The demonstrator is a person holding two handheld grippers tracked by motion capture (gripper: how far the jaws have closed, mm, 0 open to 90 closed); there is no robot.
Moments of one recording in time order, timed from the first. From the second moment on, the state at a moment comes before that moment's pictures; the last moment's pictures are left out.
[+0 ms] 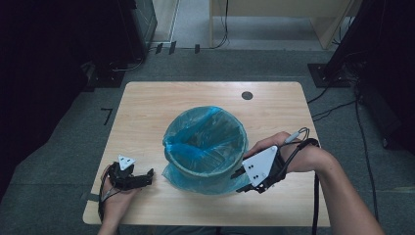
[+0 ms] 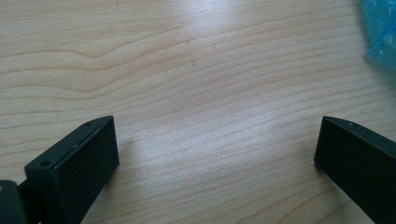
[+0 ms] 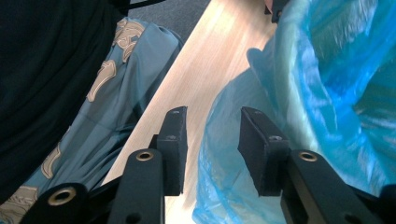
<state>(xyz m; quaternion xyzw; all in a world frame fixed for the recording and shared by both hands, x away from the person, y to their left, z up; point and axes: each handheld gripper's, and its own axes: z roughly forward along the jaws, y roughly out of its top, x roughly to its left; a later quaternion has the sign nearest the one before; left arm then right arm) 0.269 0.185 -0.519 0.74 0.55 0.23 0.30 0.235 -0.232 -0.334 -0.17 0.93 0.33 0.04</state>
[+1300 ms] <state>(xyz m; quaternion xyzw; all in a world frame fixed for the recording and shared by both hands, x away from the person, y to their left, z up) 0.269 0.185 -0.519 0.74 0.55 0.23 0.30 0.261 -0.300 -0.429 0.28 0.89 0.34 0.10</state>
